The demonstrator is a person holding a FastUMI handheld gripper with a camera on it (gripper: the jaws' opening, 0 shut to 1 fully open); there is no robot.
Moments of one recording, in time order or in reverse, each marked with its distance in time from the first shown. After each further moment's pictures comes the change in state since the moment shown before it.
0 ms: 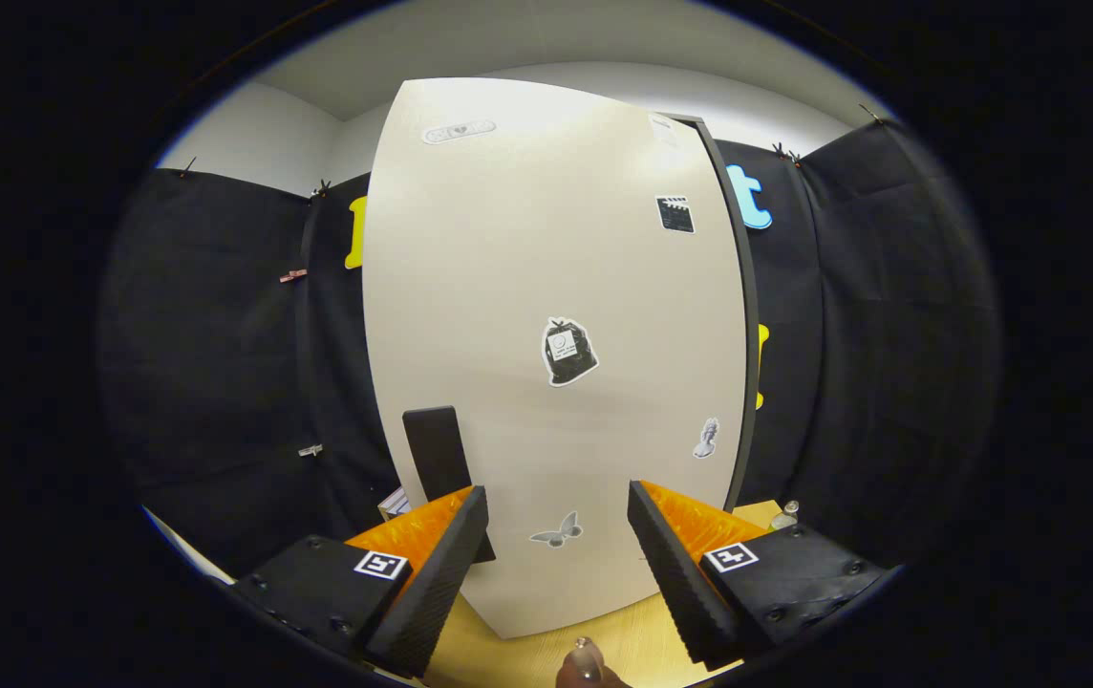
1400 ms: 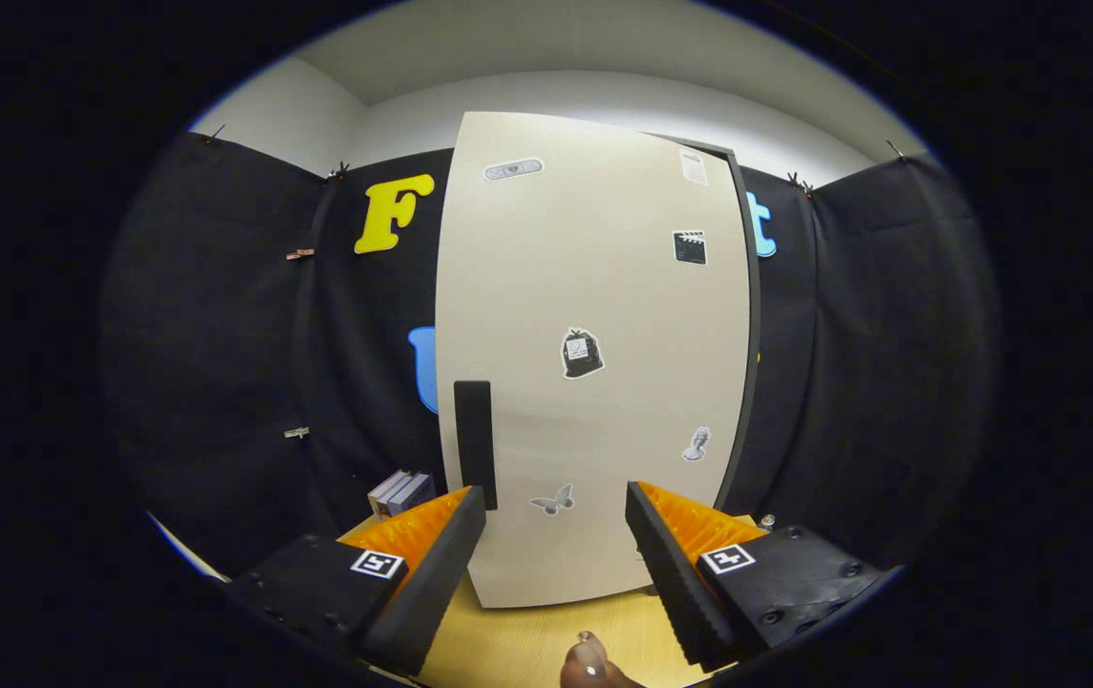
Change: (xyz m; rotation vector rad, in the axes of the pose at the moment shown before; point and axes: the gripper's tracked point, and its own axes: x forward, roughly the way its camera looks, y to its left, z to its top) arm -0.022 0.023 0.001 -0.089 -0.015 -0.061
